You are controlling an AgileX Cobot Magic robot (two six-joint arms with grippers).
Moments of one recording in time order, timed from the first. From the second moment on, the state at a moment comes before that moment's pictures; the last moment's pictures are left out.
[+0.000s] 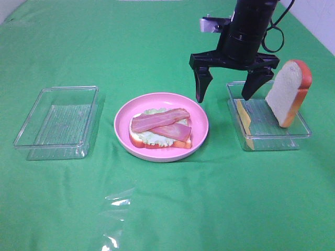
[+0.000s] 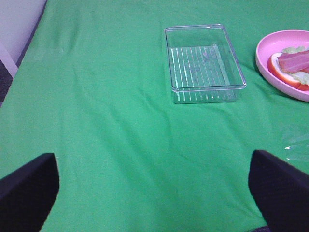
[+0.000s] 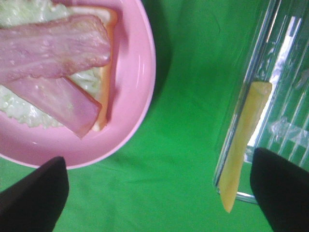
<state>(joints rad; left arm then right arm) 0.02 -0.01 -0.52 -0.03 1.09 0.02 0.36 2.12 -1.75 0.16 1.22 0.11</state>
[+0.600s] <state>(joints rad) 0.02 -0.01 -0.52 -0.03 1.09 0.02 0.31 2.11 -1.66 0.08 1.22 0.17</state>
